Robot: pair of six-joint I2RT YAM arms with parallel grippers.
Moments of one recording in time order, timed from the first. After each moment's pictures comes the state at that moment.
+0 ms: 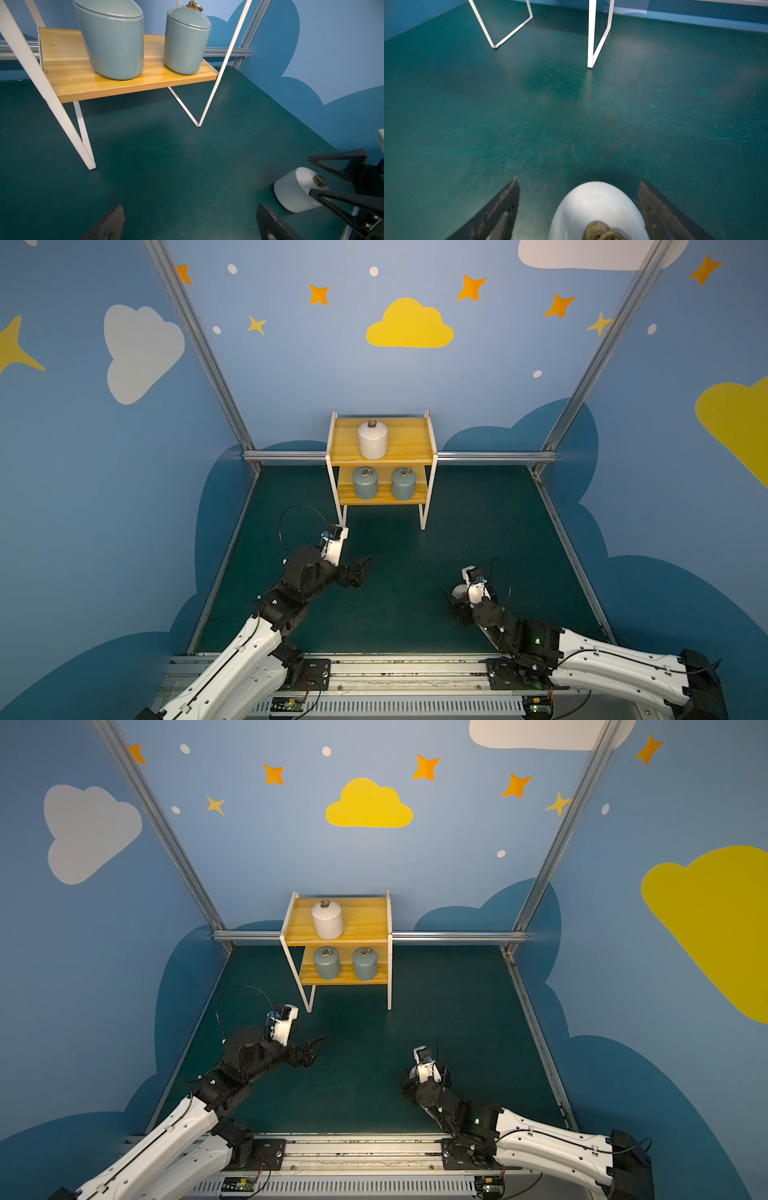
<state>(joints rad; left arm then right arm) -0.47 0.73 0.48 -0.13 0.17 -0.19 1.21 0.64 0.26 -0.23 0.67 0.44</state>
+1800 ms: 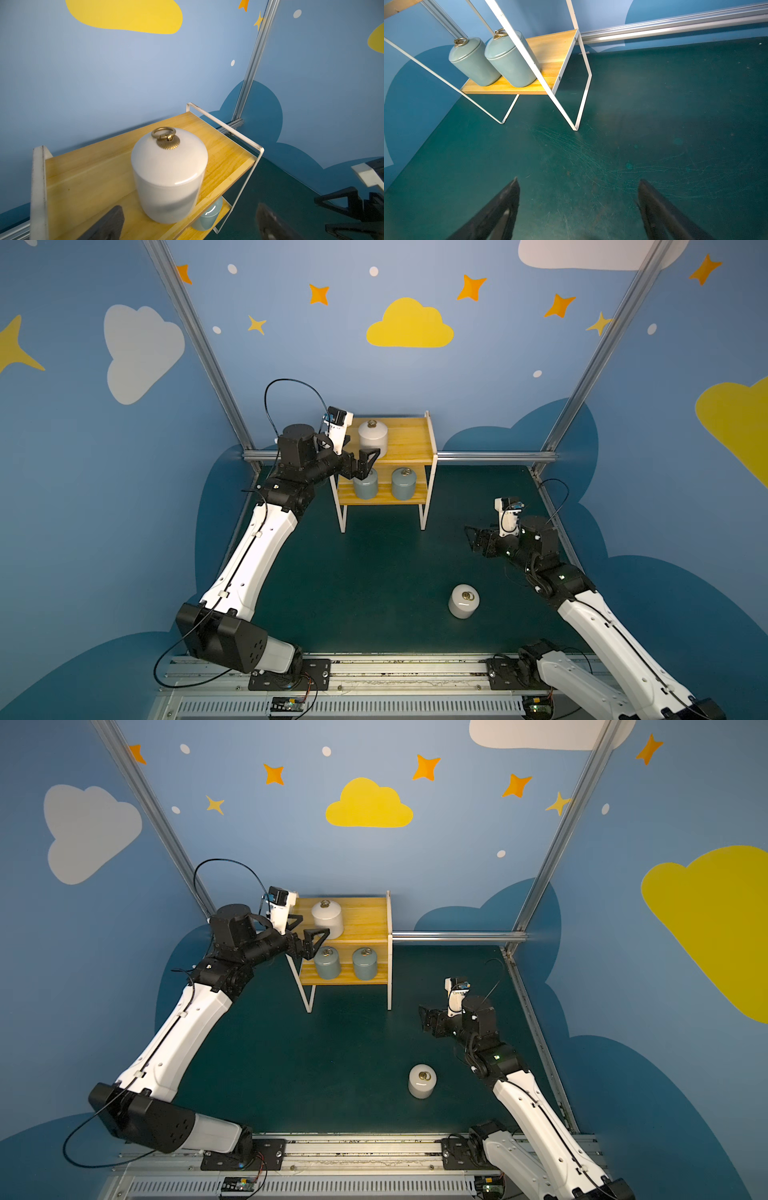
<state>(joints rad) -0.24 1.47 1.59 -0.29 0.44 -0.01 0.38 0.89 0.77 -0.35 -0.11 0.27</state>
